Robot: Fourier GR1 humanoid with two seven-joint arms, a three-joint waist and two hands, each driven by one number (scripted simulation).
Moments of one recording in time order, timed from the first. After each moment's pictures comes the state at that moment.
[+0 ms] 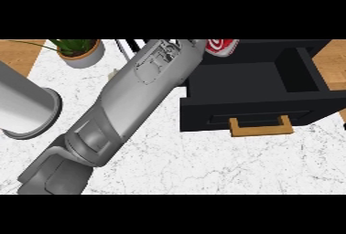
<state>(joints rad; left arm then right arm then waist) -1.43 0.00 -0.31 -0.66 0.27 0.57 0.19 0.25 -0.05 -0.27 -2.18 -0.12 0.20 0.12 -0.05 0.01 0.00</state>
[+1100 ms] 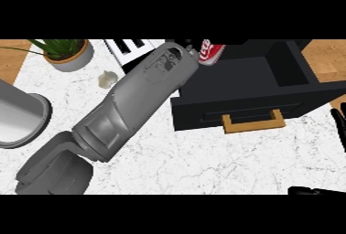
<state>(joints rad) -1.46 0.00 -0.54 -0.41 0.47 0.64 0.01 0.14 -0.05 -0.24 -2.12 -0.08 0.18 0.13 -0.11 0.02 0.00</state>
